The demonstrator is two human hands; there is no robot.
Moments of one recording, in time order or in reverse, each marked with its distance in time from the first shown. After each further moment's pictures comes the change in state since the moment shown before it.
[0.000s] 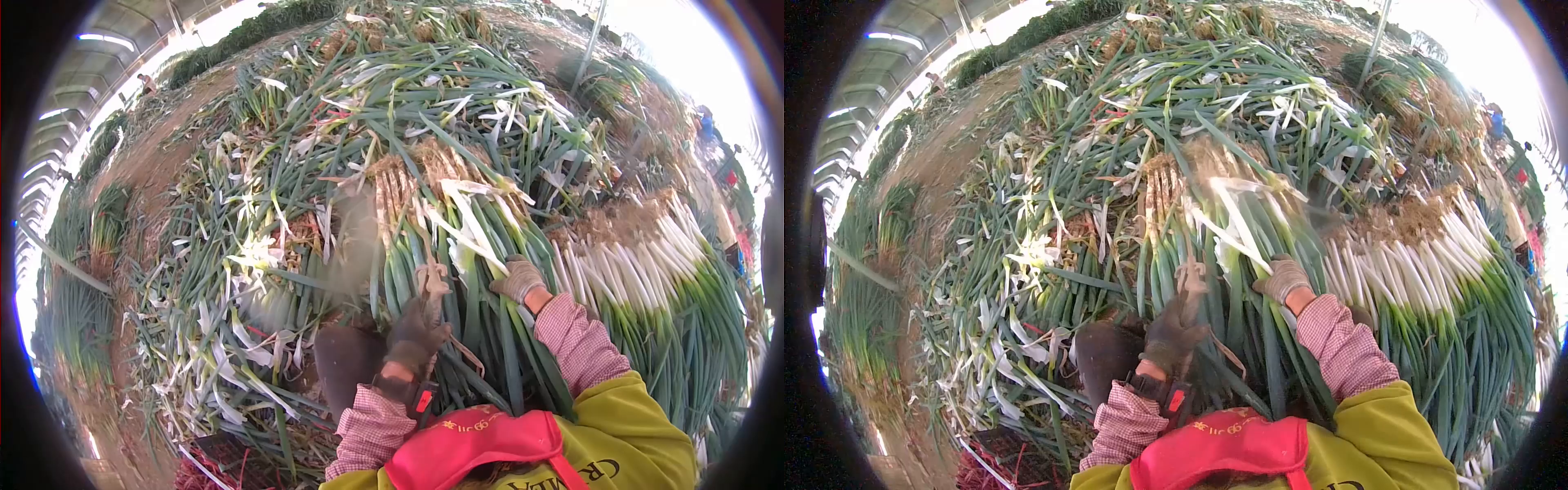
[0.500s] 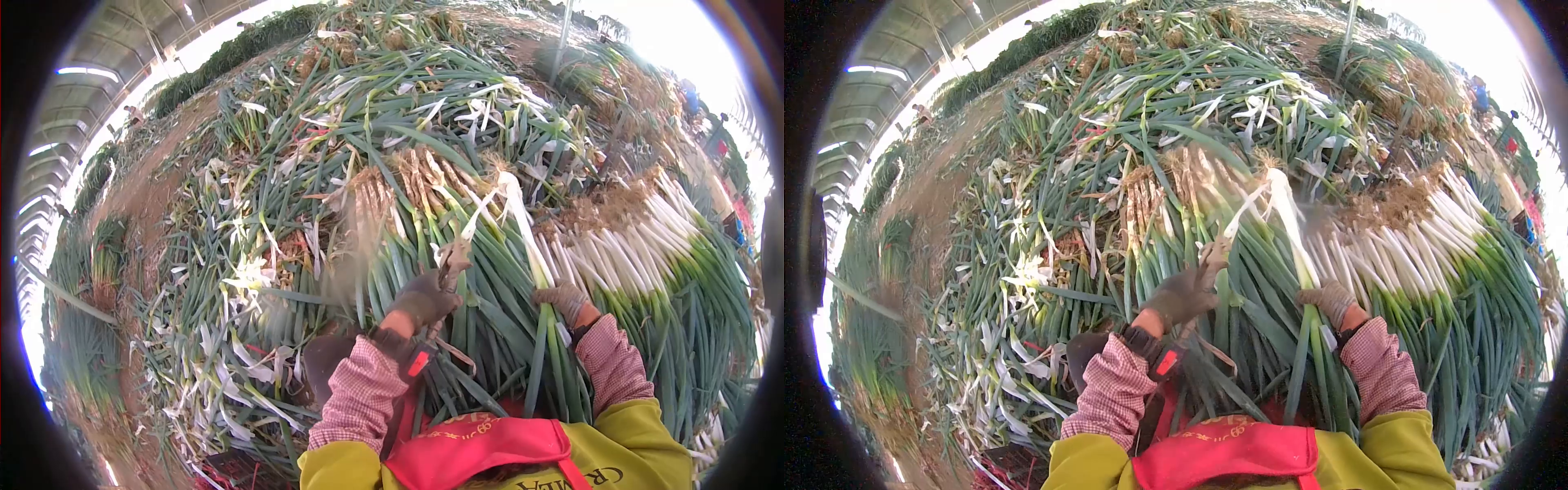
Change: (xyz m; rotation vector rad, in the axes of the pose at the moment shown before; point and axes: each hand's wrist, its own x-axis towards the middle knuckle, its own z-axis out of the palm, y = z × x) left_hand 0.073 0.092 -0.003 0.287 -0.475 0.044; right_hand -0.097 0.106 -0.017 1.092 0.000 0.388
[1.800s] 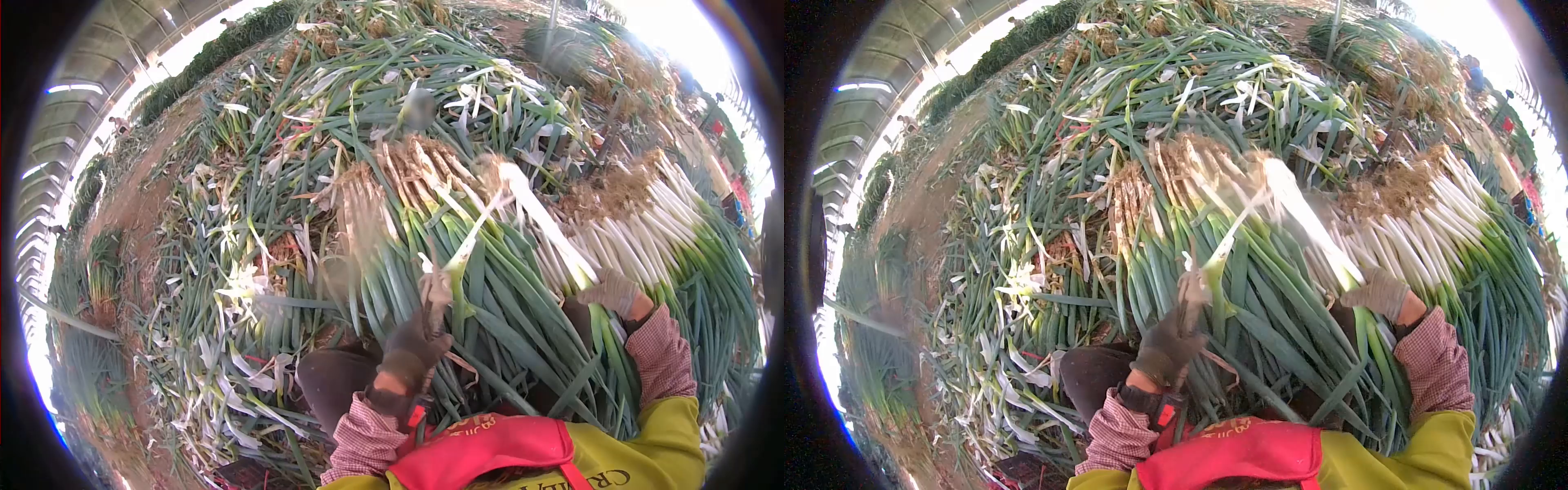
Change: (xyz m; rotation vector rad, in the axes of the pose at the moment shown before) left_hand -0.051 -0.021 0.038 -0.201 0.127 -0.024; right_hand -0.028 -0.035 -0.087 -0.420 -0.125 -0.098
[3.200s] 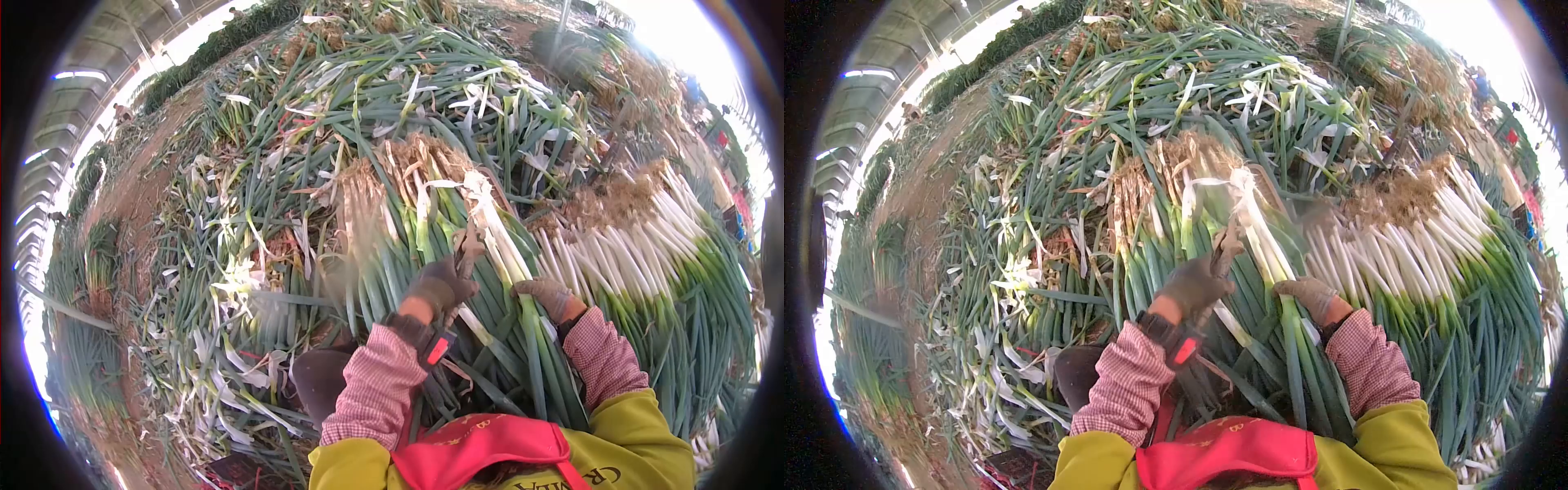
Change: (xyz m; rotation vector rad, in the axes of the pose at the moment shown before) left_hand 0.106 0.066 -0.019 0.174 -0.176 -0.034; right_hand 0.072 -0.042 0.097 0.485 -0.141 0.118
